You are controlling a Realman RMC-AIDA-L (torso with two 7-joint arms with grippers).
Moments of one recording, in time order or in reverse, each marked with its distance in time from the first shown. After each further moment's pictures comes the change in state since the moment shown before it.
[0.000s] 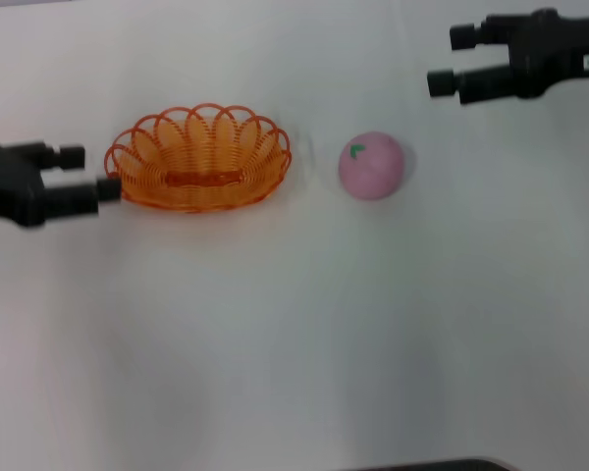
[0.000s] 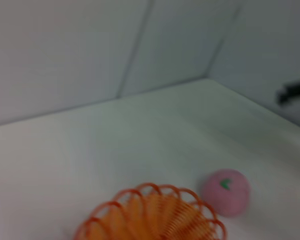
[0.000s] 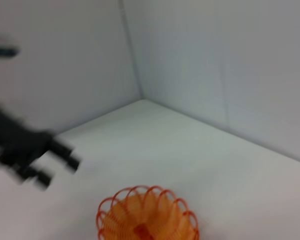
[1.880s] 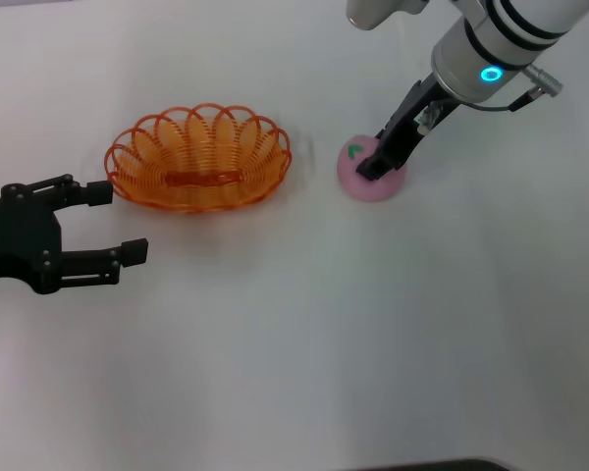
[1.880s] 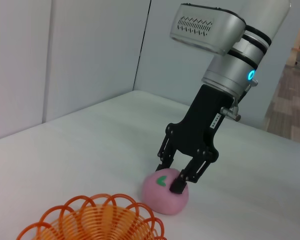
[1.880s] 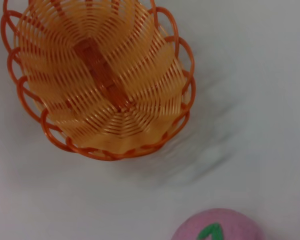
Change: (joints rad) left arm 0.033 0.001 -0.055 -0.144 -0.047 0.105 0.345; right arm 0.321 0.104 -0.649 0.073 -0.534 0.359 0.631
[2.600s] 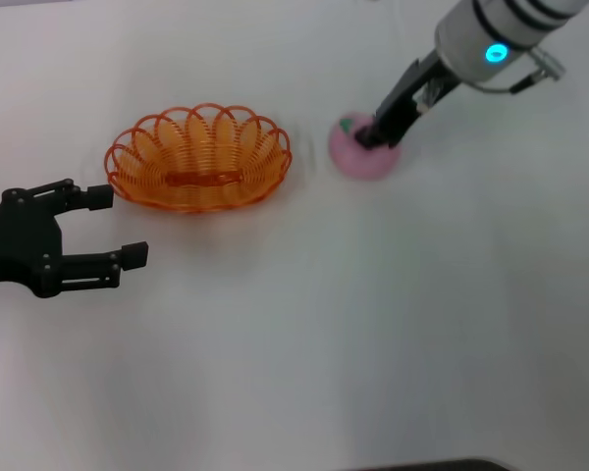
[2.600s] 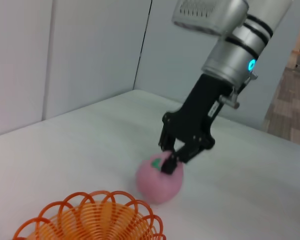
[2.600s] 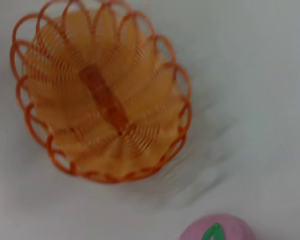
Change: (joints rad) left arm 0.004 0.001 -0.002 -0.012 0.002 -0.003 0.000; right arm -0.018 -0.008 0.034 -0.065 0.039 -0.021 0.000
